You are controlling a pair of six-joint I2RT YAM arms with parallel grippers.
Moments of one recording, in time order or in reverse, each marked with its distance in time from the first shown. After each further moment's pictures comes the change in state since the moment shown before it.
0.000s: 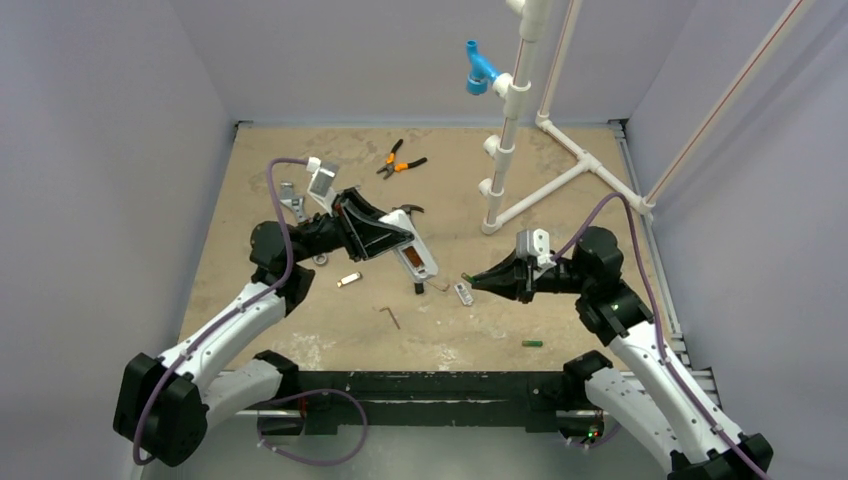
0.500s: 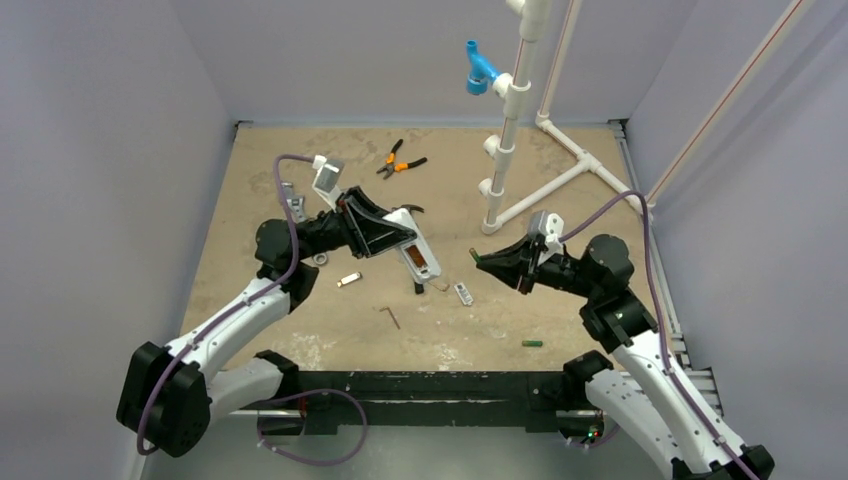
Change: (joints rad) left arm -0.005 0.110 0.000 0.246 0.068 -0.159; right arm 0.000 -0.058 -0.026 0.121 0.250 0.245
